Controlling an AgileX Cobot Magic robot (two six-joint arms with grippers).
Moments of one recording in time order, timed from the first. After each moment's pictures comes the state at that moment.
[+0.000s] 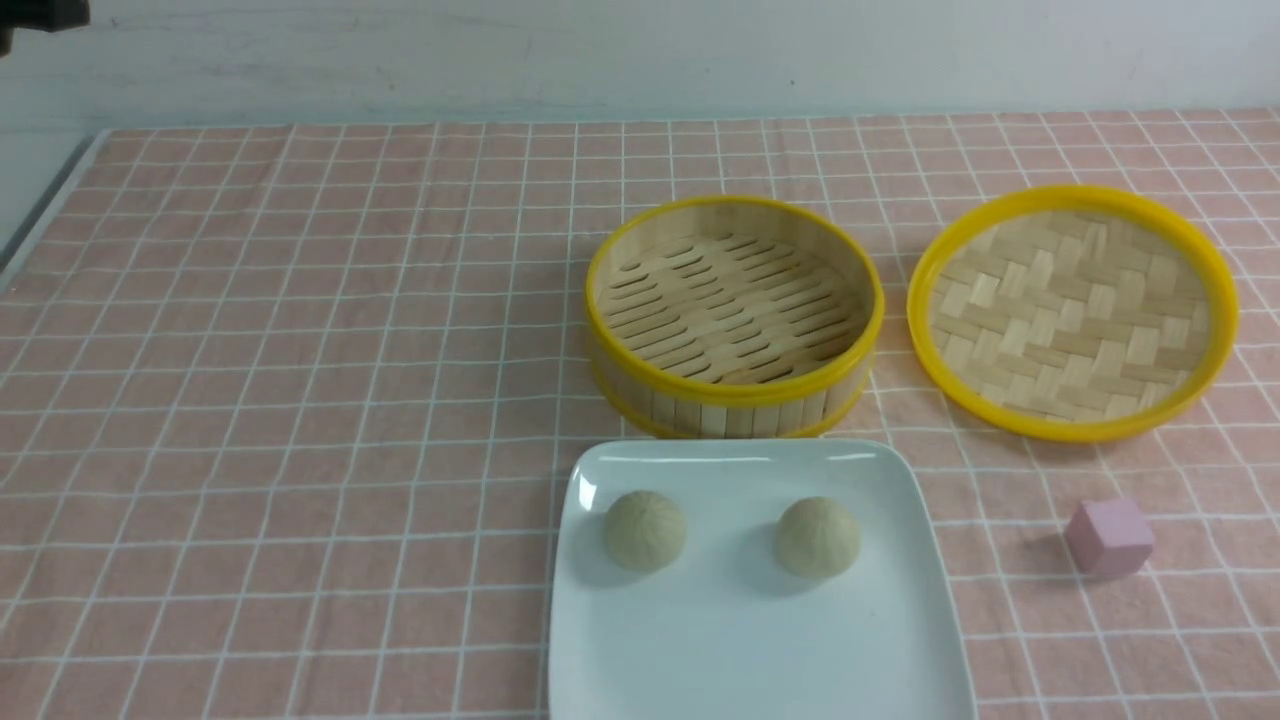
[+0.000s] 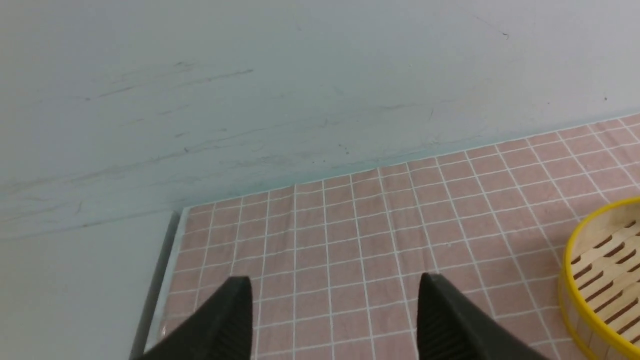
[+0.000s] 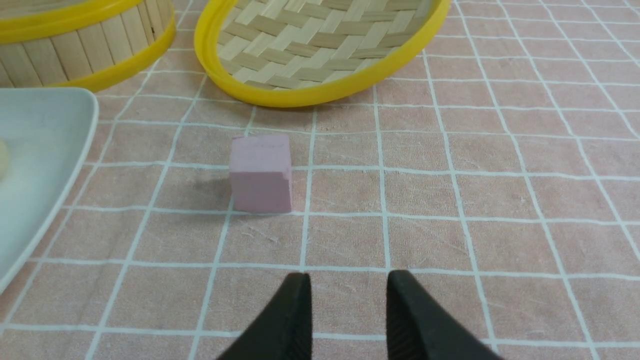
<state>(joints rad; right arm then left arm) -0.01 0.05 0.02 0.10 0.37 -0.07 -0.41 1.00 -1.24 0.60 0.72 -0.37</state>
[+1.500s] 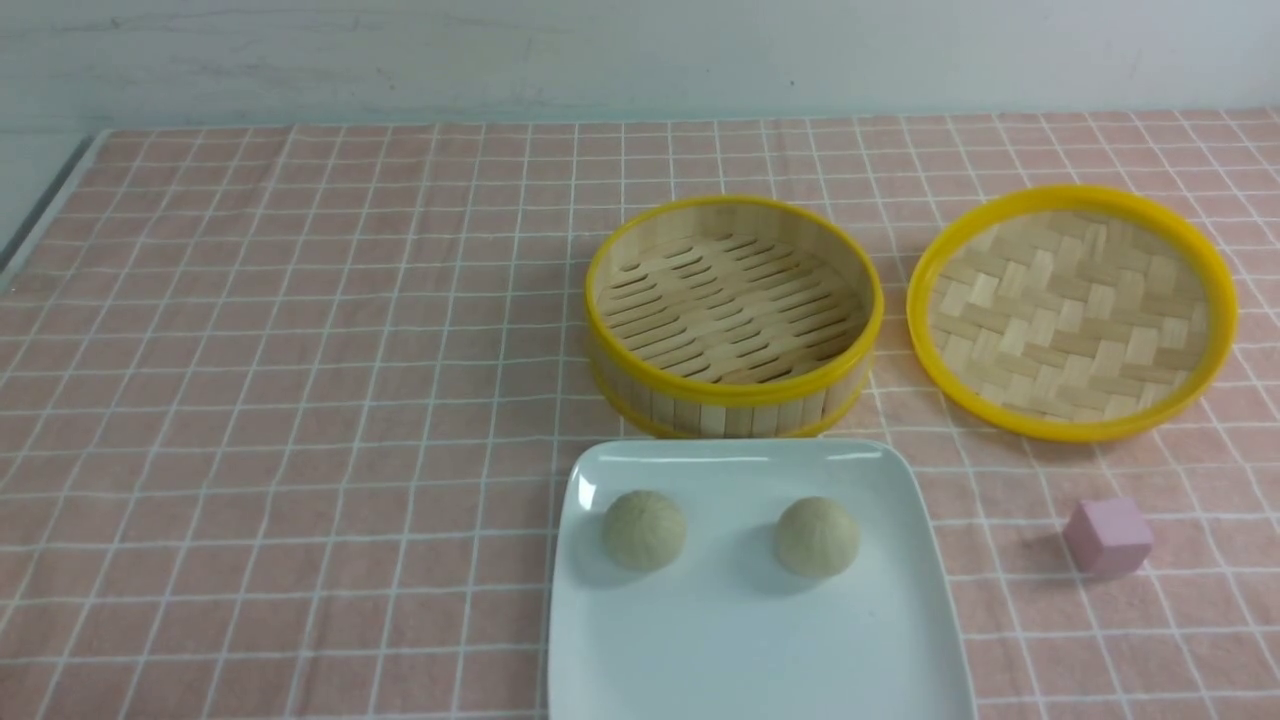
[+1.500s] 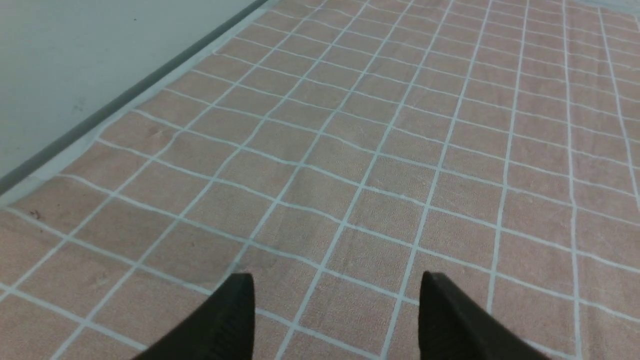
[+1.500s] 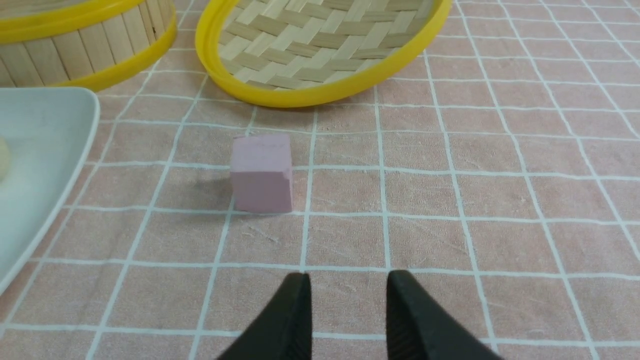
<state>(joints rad) -0.01 0.05 0.02 0.10 0.37 -0.07 0.13 -0.01 0.03 0.34 0.39 -0.48</state>
